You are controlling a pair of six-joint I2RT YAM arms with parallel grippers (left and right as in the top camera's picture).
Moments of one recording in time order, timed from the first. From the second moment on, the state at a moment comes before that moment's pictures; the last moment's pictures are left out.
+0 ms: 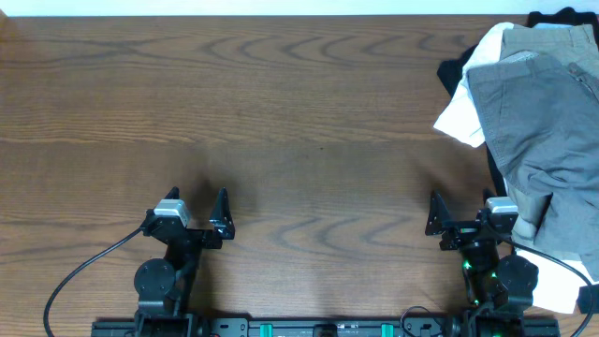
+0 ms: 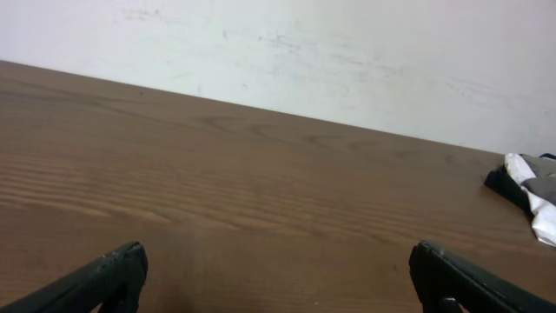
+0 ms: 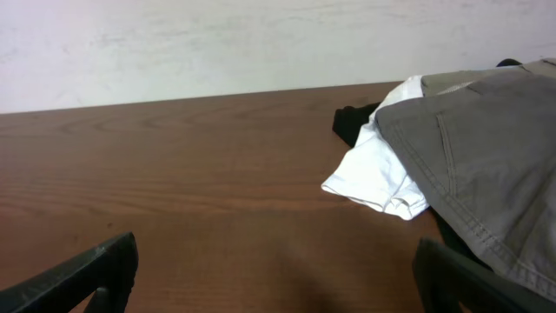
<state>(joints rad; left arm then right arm) -0.04 0.03 0.01 -0.09 0.12 -0.25 -0.08 0.05 0.05 -0.15 -0.18 0.15</state>
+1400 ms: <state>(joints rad) -0.04 0.03 0.01 -0.09 0.12 -0.25 -0.08 0.05 0.05 -0.15 -0.18 0.15</state>
